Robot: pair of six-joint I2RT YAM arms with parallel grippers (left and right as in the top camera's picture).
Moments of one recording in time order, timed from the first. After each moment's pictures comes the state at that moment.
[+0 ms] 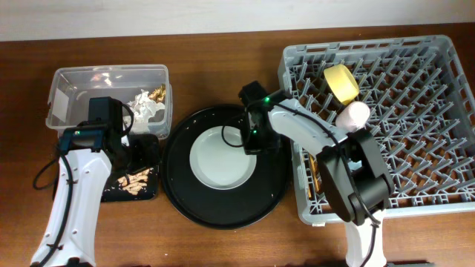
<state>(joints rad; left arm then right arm) 0.06 1.45 1.16 -1.14 -0.01 -0.35 0.49 2.13 1.54 -0.94 -0.20 0.34</state>
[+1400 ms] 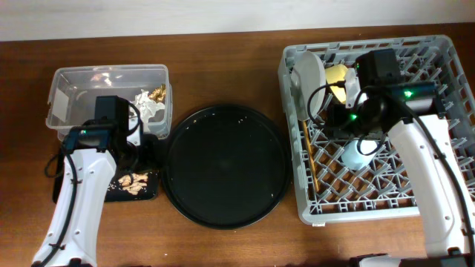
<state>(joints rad) 0.02 1.45 1.16 -1.13 0.08 -0.16 0.09 1.51 1.53 -1.30 -0.13 0.12</state>
